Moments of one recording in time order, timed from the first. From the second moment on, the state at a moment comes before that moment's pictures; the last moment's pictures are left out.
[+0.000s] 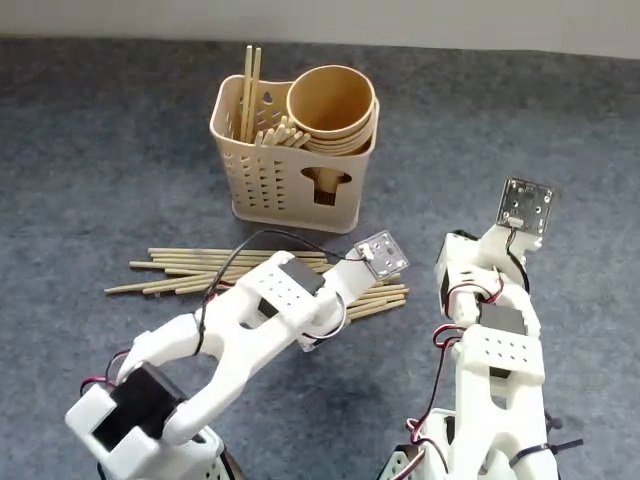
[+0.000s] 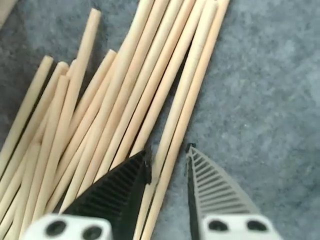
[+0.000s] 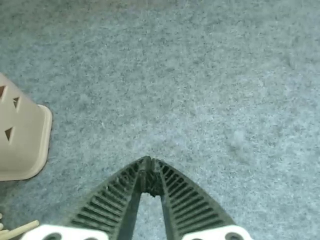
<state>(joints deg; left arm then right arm) 34.3 -4.1 40.1 53.5 -11.9 5.9 -44.0 67.8 21.6 -1.9</state>
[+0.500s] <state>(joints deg) 34.4 -3.2 40.0 52.8 -12.2 5.9 -44.0 67.8 21.6 -1.9</state>
